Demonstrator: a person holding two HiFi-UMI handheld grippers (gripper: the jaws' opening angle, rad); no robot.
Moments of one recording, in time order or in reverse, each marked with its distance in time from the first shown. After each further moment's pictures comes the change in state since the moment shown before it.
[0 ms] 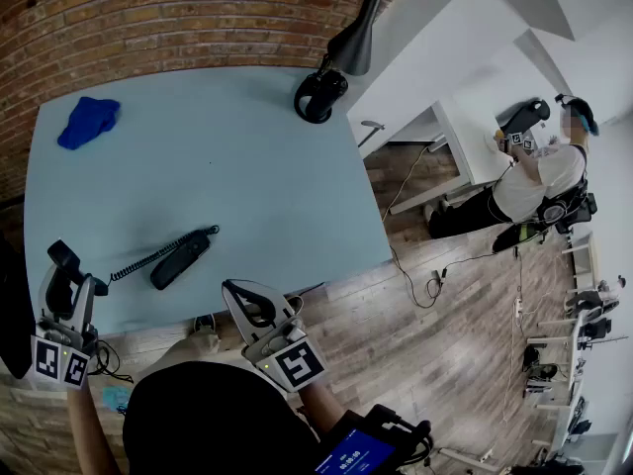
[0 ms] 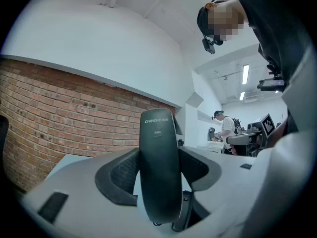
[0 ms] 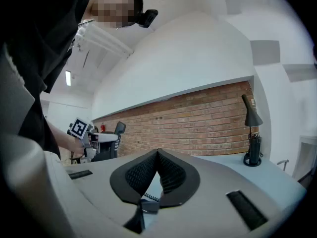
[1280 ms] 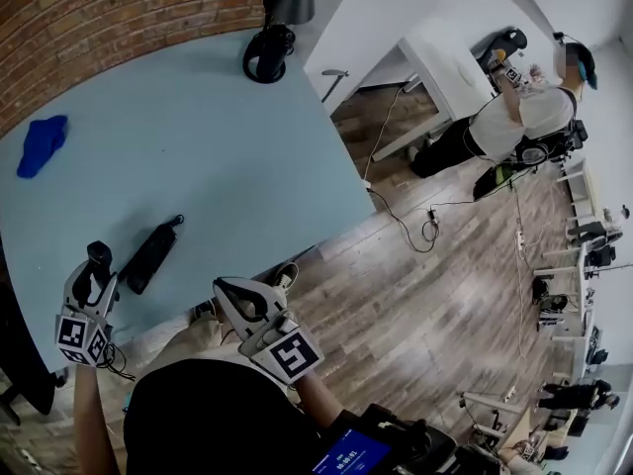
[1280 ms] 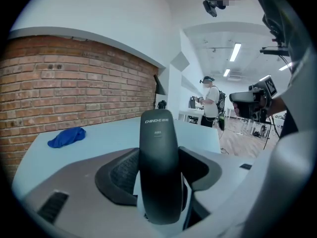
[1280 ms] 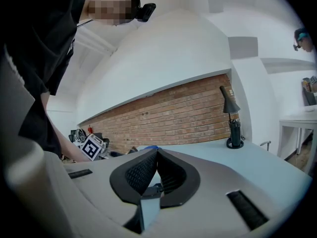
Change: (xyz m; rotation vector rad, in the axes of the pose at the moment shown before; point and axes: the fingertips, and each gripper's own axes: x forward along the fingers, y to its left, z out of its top) left arm 0.080 -0.038 -0.140 0.086 0.398 -0.192; right arm -0.040 -0.033 -0.029 0.139 0.034 -0.136
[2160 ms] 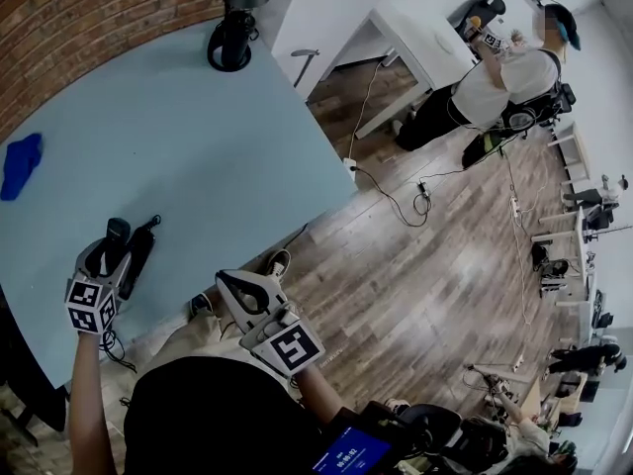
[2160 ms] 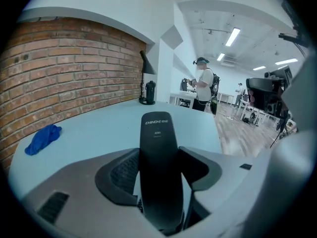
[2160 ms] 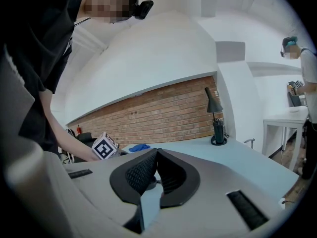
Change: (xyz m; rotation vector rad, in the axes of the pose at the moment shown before) left arm 0.094 -0.045 0.000 0.071 0.236 -0.100; right arm -0.040 -0.035 -0.002 0.031 -0.002 -0.127
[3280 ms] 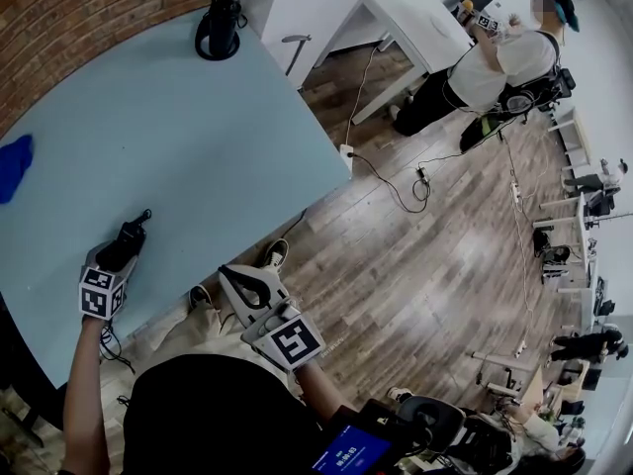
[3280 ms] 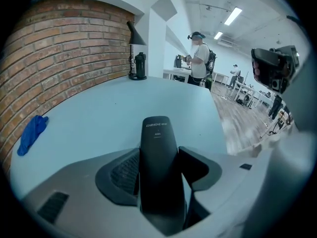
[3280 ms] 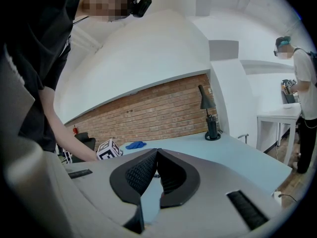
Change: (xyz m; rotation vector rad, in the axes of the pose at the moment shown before) left arm 0.044 -0.016 -0.060 0.082 0.265 -0.050; right arm -0.016 -0.017 -0.014 0.018 0.019 -0.045
